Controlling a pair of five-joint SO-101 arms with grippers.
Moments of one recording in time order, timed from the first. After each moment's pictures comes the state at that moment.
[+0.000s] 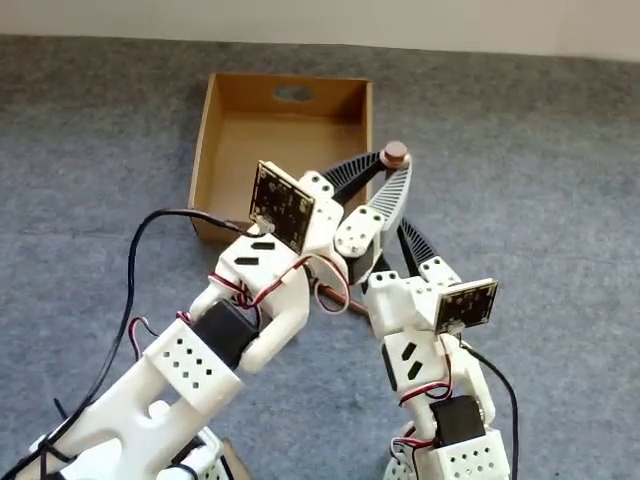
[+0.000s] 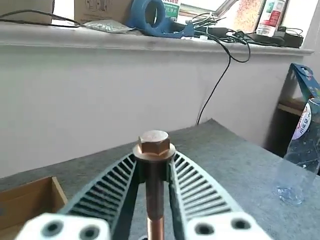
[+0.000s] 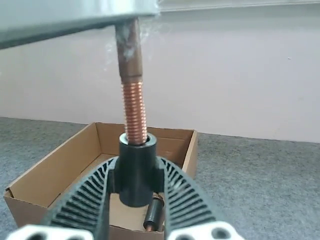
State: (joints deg) left arm 35.9 -45.5 48.5 3.9 8.7; right arm -19.6 -104.4 95.8 12.4 -2.2
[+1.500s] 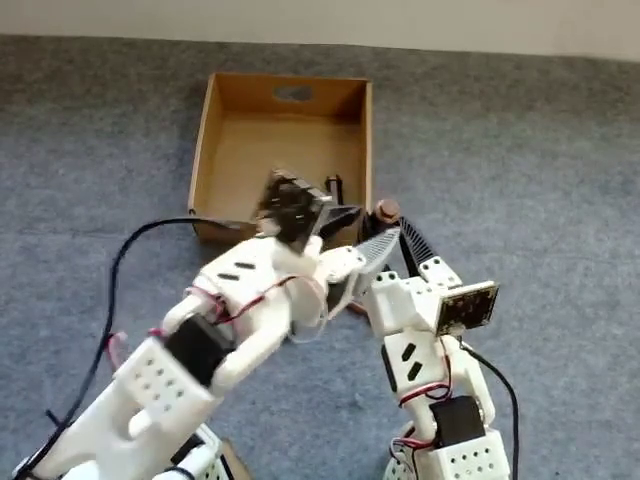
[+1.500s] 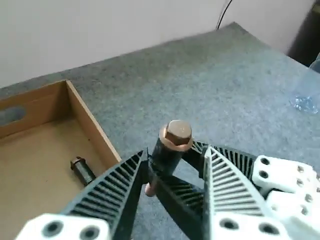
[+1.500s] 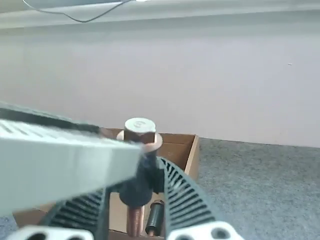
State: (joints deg) left arm 35.5 -55.9 48.7 33.8 8.5; right arm -19.6 -104.4 95.9 12.4 -2.2
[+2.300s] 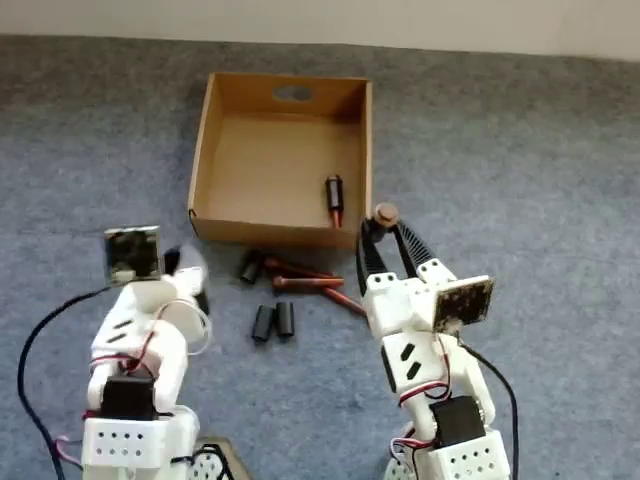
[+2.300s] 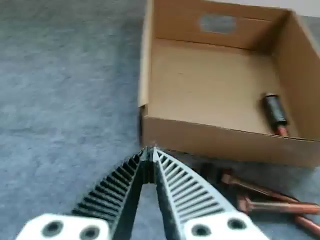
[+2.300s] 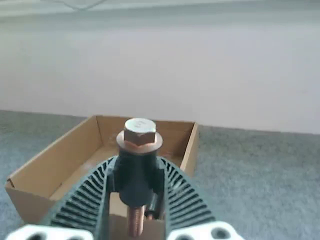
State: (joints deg) left arm -5.7 -93.8 87.9 43.4 8.5; right arm -19.6 -104.4 95.9 17.4 -2.2
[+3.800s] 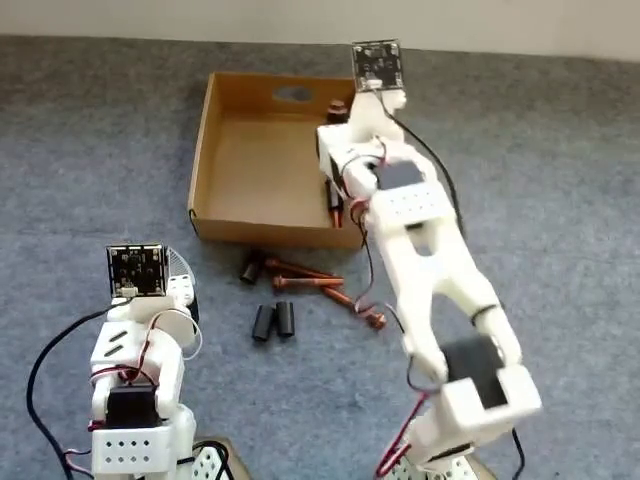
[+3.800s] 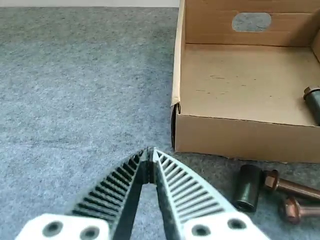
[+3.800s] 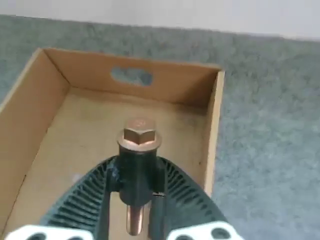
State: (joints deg) left arm -8.9 -103.3 96.2 41.9 0.0; right arm -21.0 5.9 5.9 30.5 -7.6
